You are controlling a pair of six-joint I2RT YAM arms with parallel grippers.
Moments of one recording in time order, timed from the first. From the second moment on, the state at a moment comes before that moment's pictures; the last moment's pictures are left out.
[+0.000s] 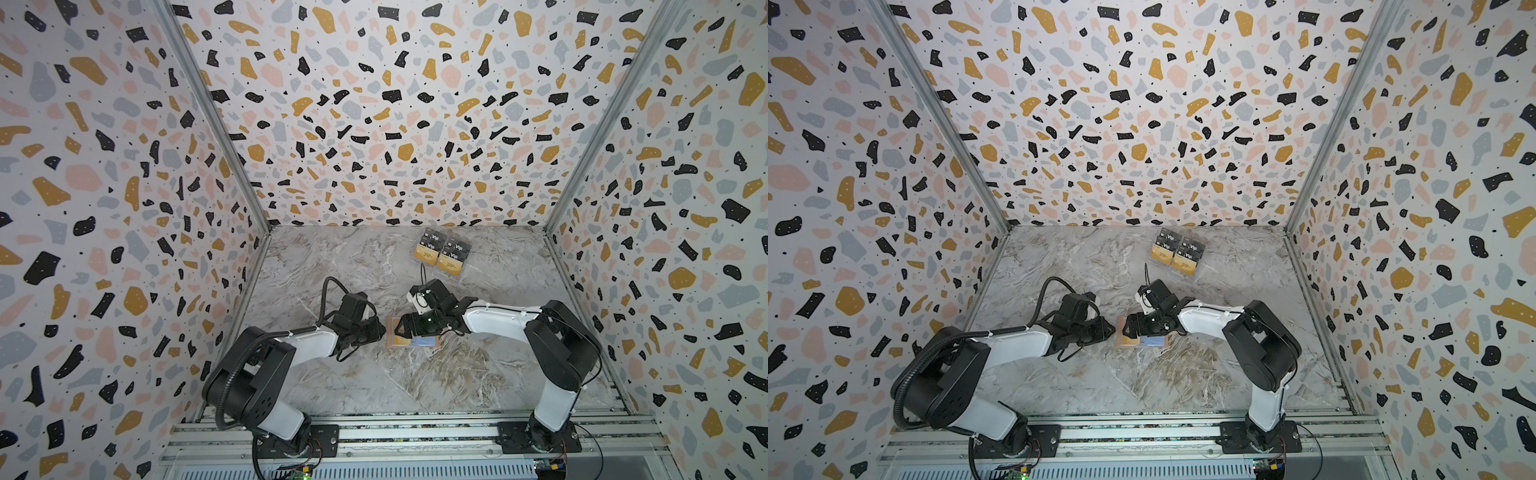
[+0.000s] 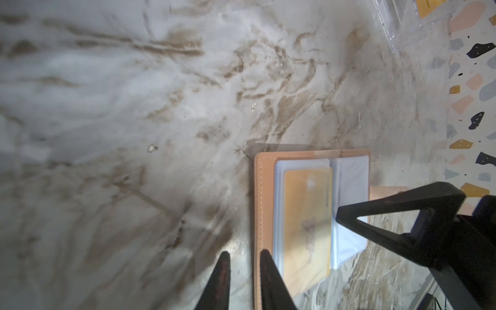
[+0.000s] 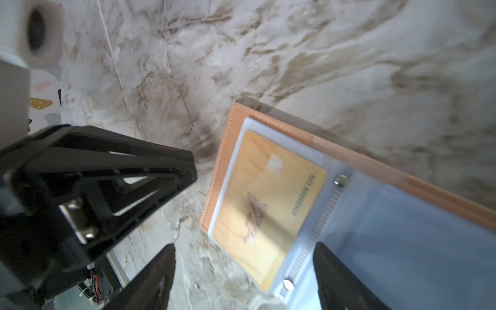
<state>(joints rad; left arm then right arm) -0.47 1.50 0.61 0.00 0.30 -0.64 0.73 1.77 1.02 -0.21 -0.40 0.52</state>
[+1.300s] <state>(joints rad) -0.62 1.86 0.91 0.09 0.48 -0.74 0.56 1.73 0.84 -0.11 -0.45 0.36</state>
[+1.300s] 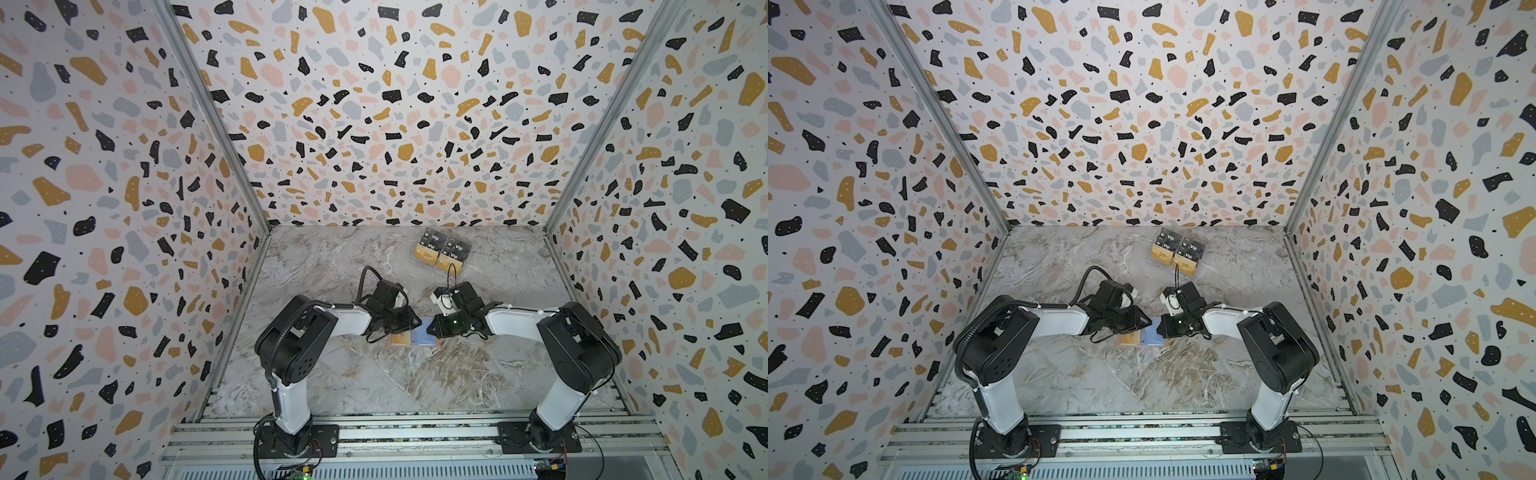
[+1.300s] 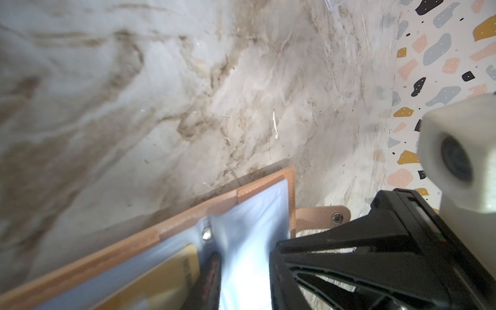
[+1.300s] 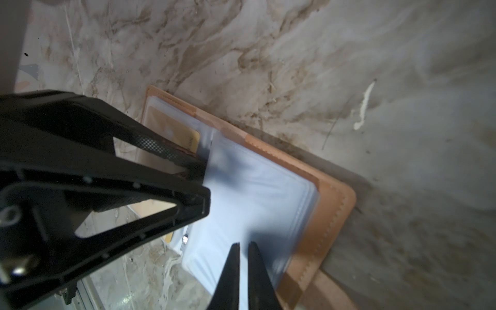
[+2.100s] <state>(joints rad) -0.64 1.79 0.89 0.06 0.47 -0.73 0.56 1.72 0.83 -0.10 -0.45 0.36</state>
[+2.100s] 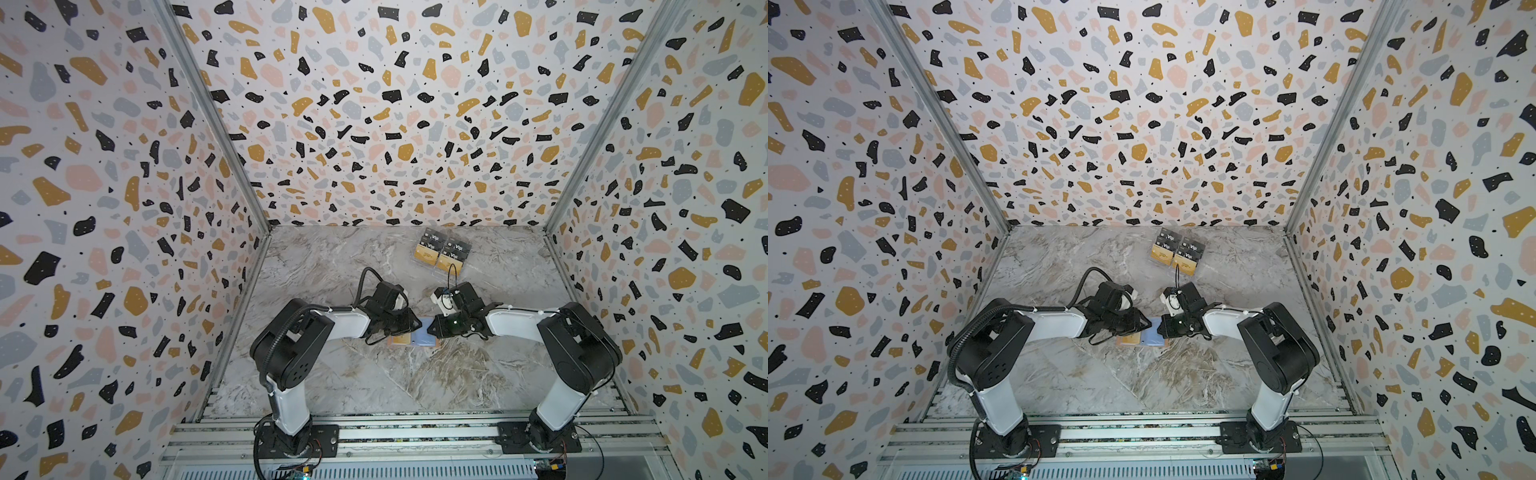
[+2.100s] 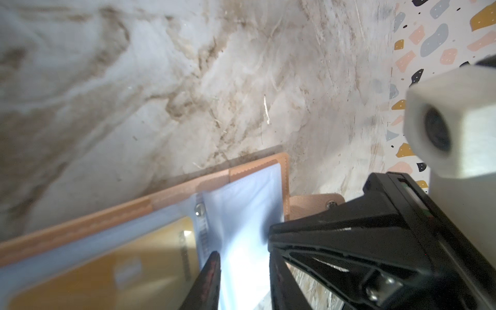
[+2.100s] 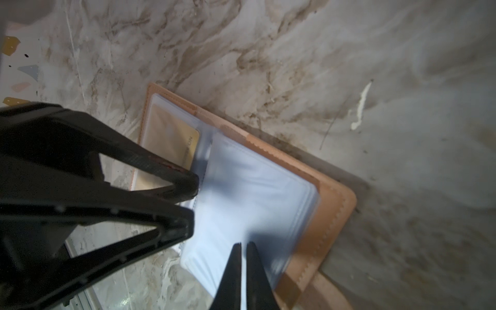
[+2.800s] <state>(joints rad) -0.64 1.85 0.92 0.04 0.51 -0.72 0.56 1.72 0.83 -0.10 -0.45 0.36</state>
